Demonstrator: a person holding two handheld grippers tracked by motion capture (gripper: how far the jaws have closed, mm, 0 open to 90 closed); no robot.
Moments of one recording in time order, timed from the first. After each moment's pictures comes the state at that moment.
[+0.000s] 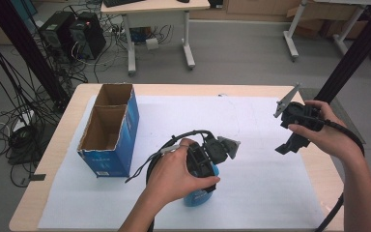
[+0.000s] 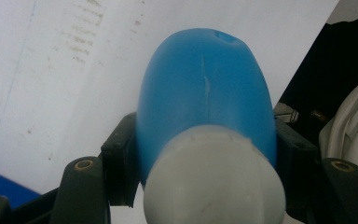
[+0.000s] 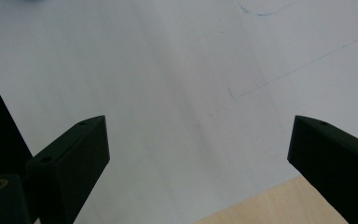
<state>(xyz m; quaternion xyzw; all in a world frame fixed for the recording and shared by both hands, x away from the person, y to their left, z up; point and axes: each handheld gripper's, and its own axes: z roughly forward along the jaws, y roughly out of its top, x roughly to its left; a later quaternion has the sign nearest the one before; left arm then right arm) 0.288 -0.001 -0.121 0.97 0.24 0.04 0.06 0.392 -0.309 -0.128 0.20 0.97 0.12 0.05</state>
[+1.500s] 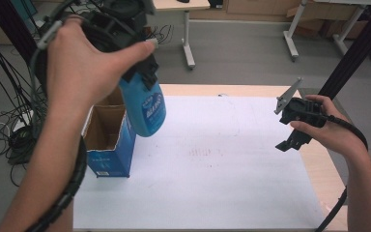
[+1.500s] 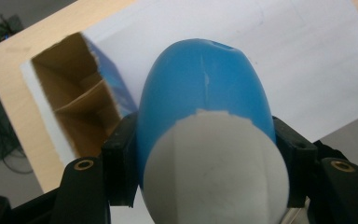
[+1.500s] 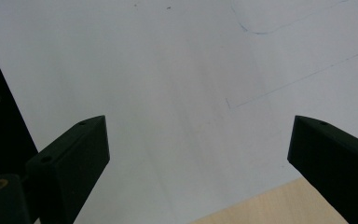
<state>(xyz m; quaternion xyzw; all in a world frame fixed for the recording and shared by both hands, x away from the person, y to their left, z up) 0.298 0.144 0.098 0.83 0.52 0.11 0.15 0.388 -0.307 -0.112 0.17 0.97 0.13 0.05</state>
